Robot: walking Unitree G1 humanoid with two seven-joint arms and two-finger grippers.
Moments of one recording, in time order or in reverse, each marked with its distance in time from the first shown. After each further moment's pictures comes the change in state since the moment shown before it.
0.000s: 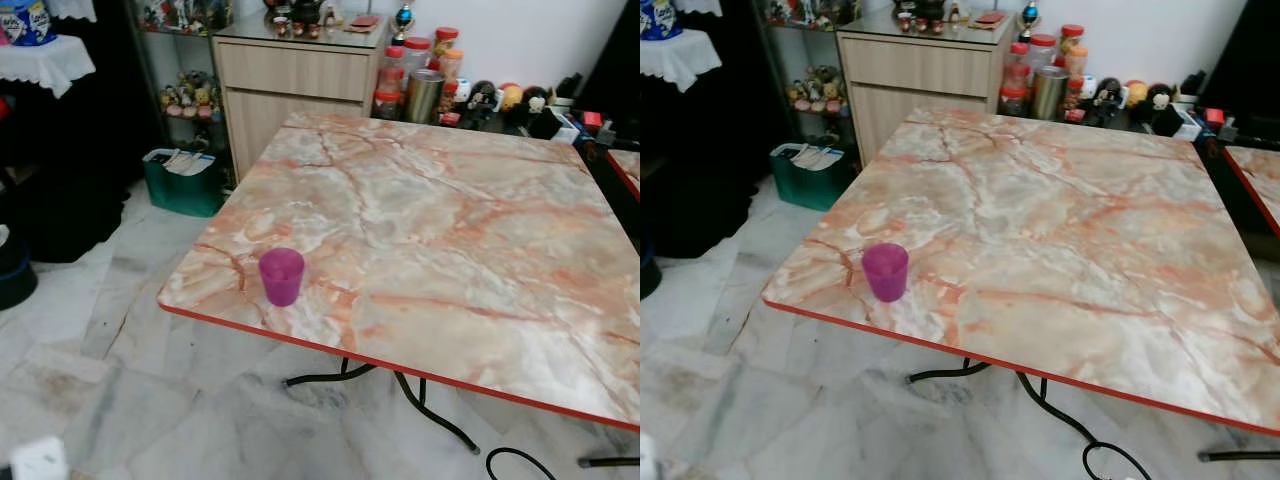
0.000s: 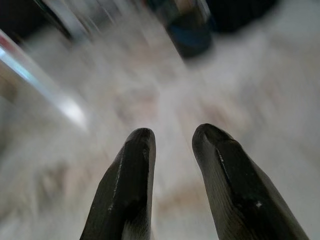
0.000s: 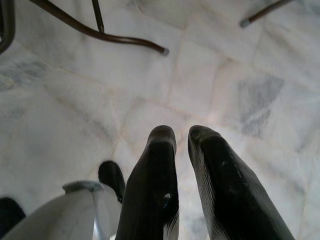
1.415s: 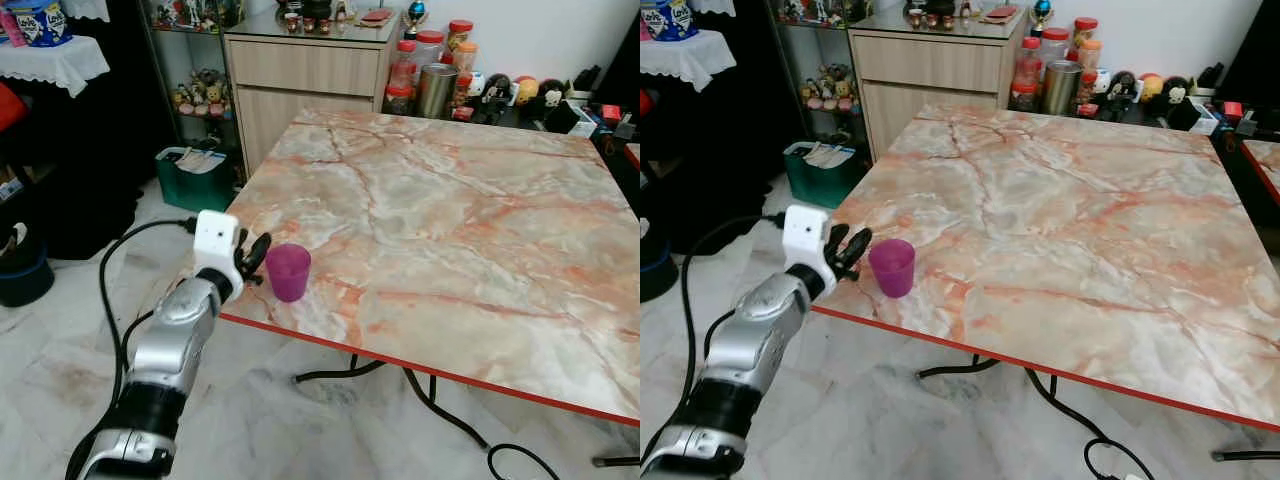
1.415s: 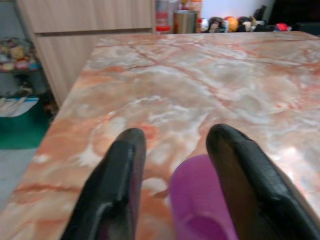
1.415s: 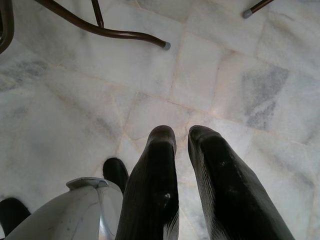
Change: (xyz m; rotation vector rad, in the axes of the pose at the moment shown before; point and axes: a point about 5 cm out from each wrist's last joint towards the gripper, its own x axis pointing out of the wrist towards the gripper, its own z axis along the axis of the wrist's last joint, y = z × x) left arm -0.078 -0.191 0.235 -0.256 -0.368 -1.230; right arm -0.001 0.002 -0.001 0.020 -0.009 -0.020
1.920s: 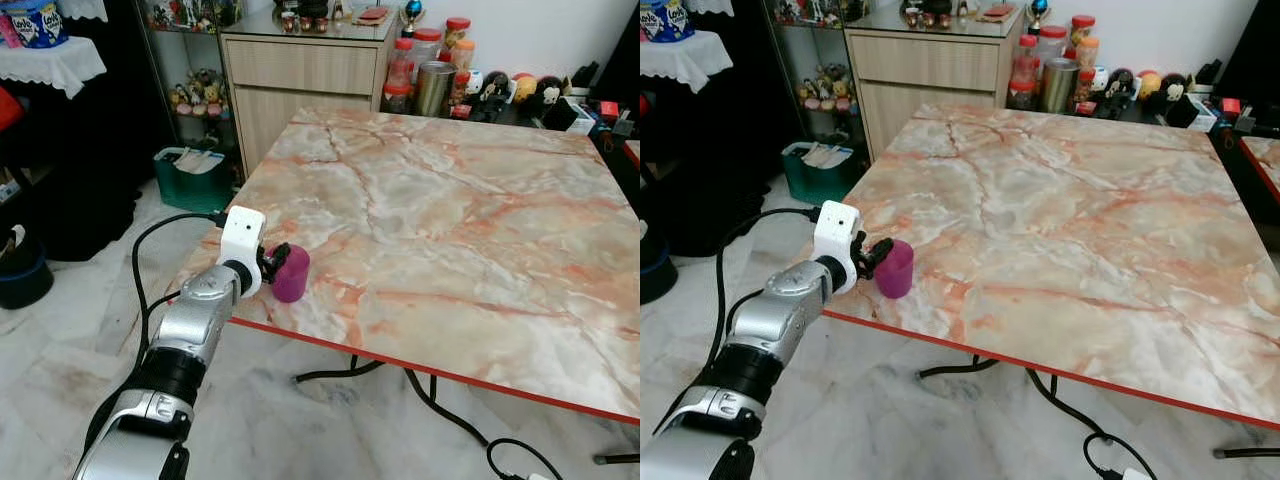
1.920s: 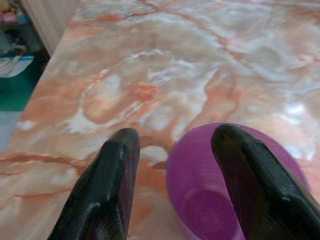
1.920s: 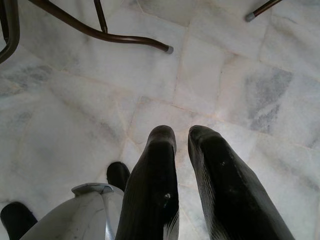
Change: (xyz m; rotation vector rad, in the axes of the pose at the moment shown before) left arm 0.024 -0.001 -0.011 0.029 0.202 0.036; right arm 0.001 0.003 0.006 0.009 -0.017 0.005
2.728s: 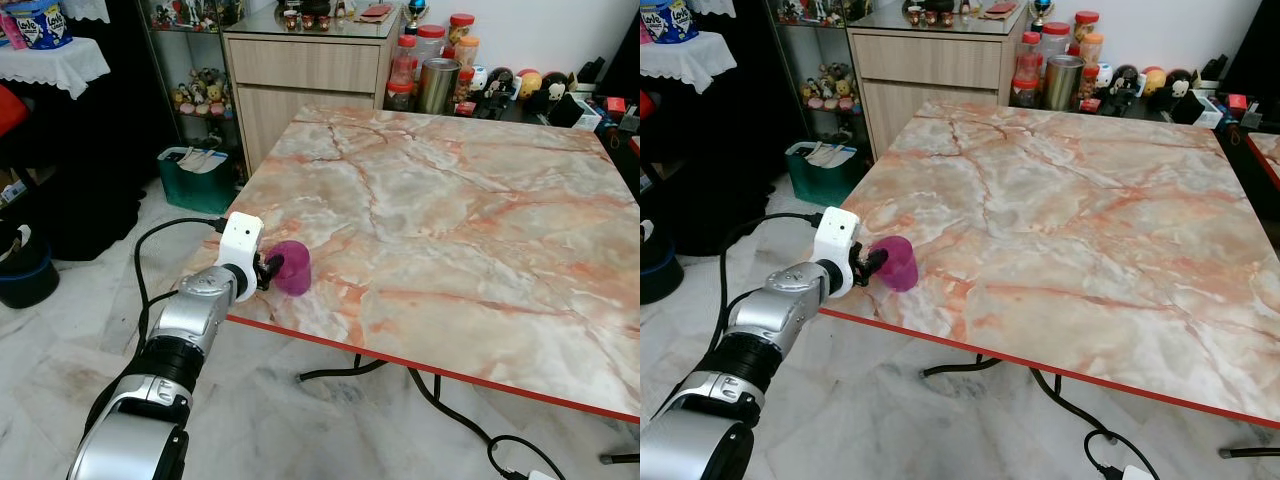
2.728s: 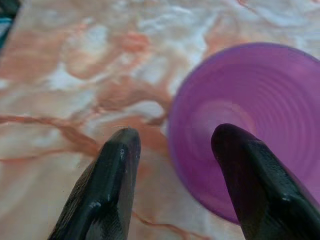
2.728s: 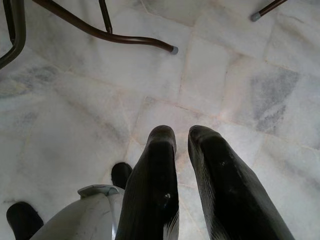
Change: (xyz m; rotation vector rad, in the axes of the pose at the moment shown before) left arm 0.004 -0.003 -0.021 0.003 0.145 -0.065; right arm 0.001 0.002 0.004 0.004 -0.010 0.008
